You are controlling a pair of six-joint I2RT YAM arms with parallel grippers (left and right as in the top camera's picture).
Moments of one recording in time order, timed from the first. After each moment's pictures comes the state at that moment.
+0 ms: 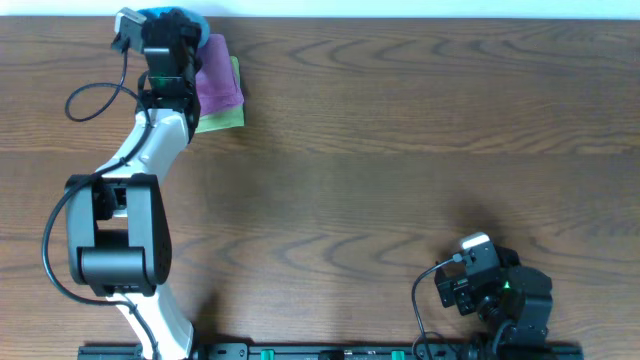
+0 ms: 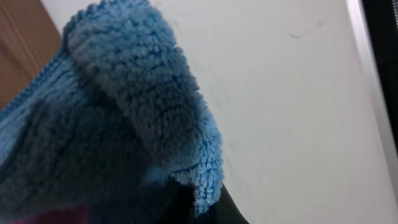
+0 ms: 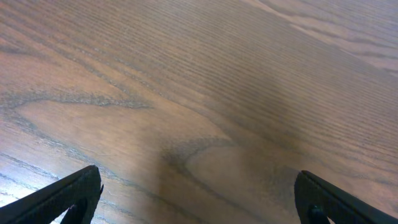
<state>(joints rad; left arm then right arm) -0.02 1.96 1.33 0.43 -0.17 -1.17 -0.07 0.12 0.21 -0.80 -0.16 -0.40</state>
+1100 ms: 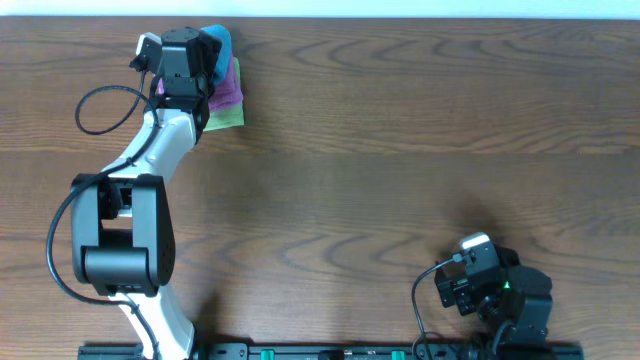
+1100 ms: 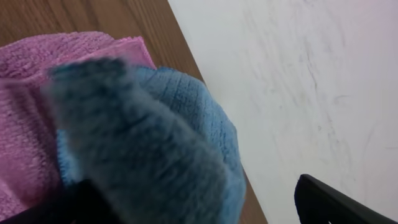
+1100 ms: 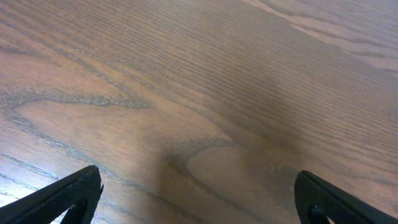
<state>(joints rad) -0.05 1.96 1.33 0.09 -0.17 -1.16 -0.07 0.12 0.21 -0.80 -0.16 -0.40</state>
